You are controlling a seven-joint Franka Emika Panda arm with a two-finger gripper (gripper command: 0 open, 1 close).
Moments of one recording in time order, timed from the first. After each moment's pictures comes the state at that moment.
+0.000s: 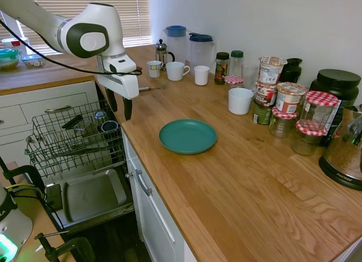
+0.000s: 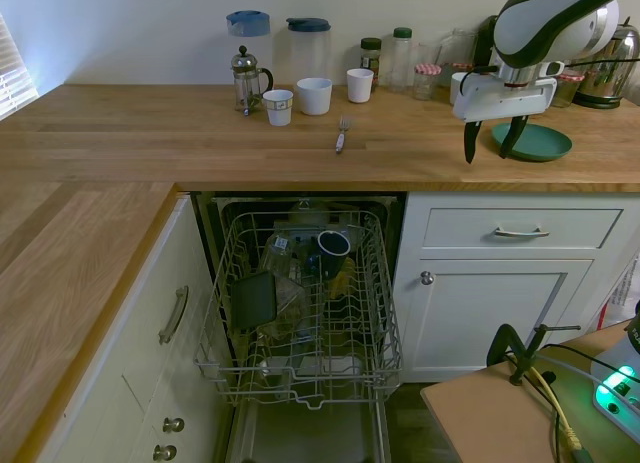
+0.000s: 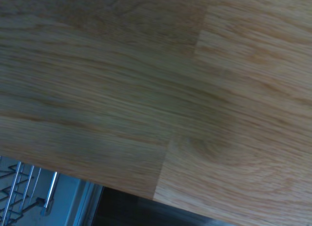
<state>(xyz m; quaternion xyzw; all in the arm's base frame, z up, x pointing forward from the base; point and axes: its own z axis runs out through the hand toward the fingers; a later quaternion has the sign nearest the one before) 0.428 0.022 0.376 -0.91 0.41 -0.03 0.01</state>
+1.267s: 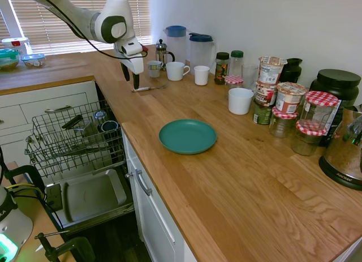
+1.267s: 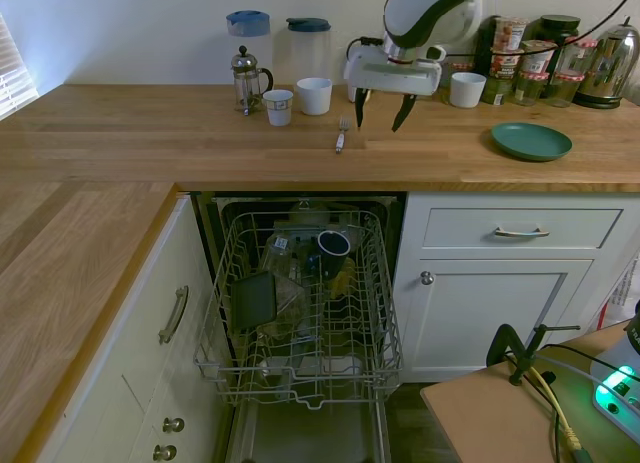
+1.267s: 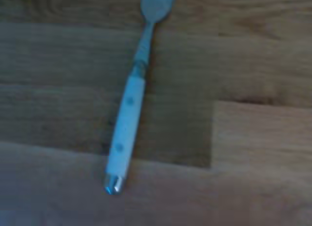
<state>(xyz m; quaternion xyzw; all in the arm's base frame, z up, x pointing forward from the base) 0.596 0.184 0.396 -0.87 0.48 -0.06 0.09</state>
